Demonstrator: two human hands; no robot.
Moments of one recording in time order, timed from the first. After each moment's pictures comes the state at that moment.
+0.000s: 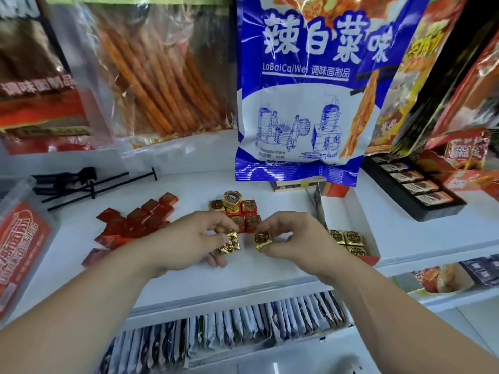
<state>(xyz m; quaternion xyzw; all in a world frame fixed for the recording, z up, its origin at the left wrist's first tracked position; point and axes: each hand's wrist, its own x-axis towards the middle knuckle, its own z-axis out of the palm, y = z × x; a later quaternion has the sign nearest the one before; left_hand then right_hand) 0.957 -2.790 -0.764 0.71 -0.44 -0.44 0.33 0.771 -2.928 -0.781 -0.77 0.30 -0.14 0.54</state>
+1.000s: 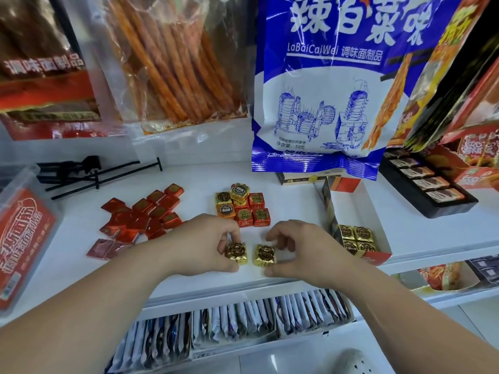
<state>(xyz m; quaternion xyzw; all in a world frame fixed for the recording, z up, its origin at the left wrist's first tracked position) 0.966 -2.794 -0.790 0.74 -0.58 -0.30 0.16 0.765 -2.927 -0.795 -0.92 0.25 -0.02 0.30</state>
